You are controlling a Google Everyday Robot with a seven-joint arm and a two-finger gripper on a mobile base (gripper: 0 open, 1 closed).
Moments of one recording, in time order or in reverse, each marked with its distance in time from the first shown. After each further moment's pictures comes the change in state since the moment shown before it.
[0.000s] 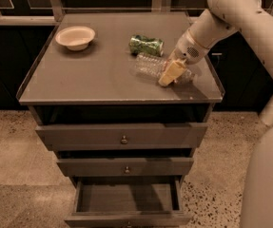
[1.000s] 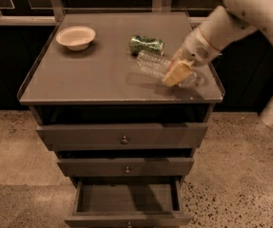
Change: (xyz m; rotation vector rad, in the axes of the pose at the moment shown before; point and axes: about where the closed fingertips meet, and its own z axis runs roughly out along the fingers) arm -0.004 0.041 -0.028 -0.015 -0.063 -0.004
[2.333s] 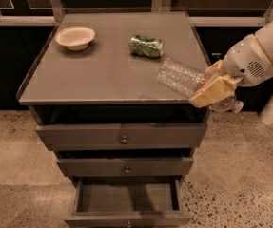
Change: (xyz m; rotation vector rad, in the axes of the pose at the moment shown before) arm 0.041 0.117 -0.083 -0.008 -0.076 0.106
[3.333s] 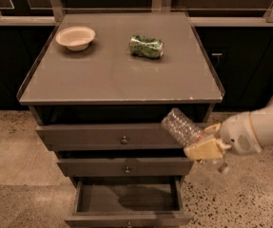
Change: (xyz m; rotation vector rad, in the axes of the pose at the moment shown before) arm 0.101 0.032 0.087 -0.006 -0.154 0.285
